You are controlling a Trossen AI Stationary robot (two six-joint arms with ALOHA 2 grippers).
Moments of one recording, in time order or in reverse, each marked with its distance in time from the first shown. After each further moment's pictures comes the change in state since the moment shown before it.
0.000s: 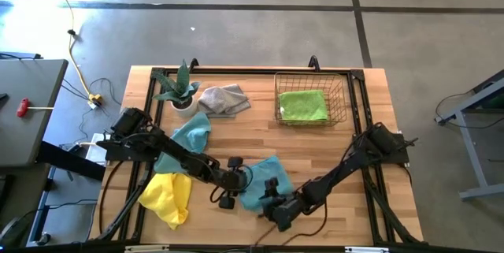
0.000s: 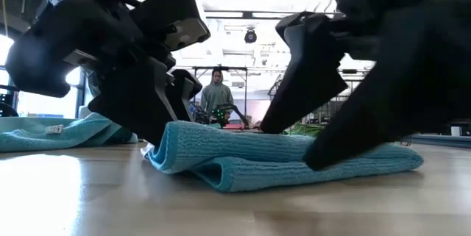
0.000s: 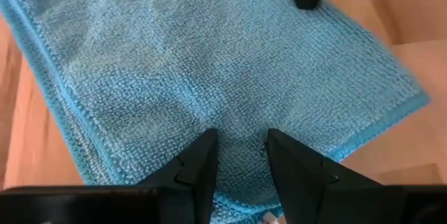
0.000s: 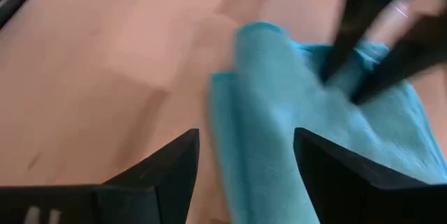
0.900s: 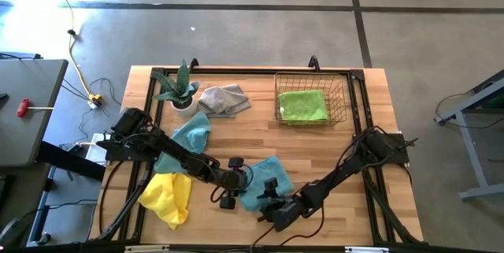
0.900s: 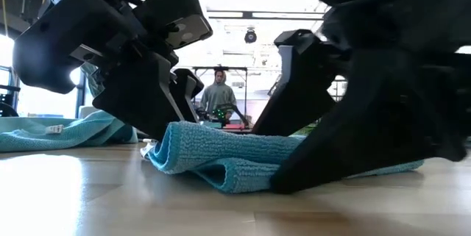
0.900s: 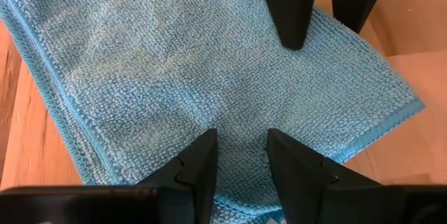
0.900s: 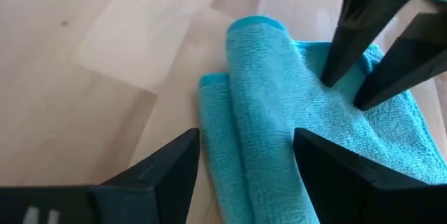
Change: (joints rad) left arm 0.000 0.000 0.000 0.022 0.006 -0.008; right arm 0.009 0.073 0.001 0.076 0.102 0.002
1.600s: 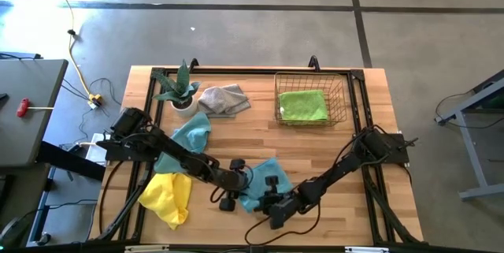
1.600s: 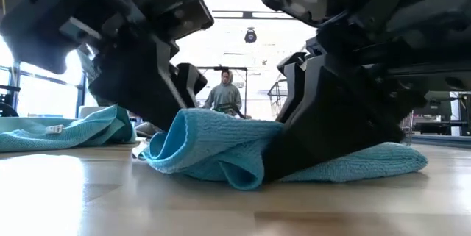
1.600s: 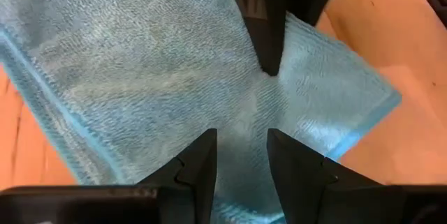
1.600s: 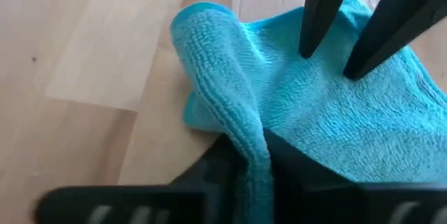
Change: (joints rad) left arm 0.000 -0.006 0.000 0.042 0.053 0.003; right arm -0.030 0.002 0.000 -0.013 -0.067 0.209
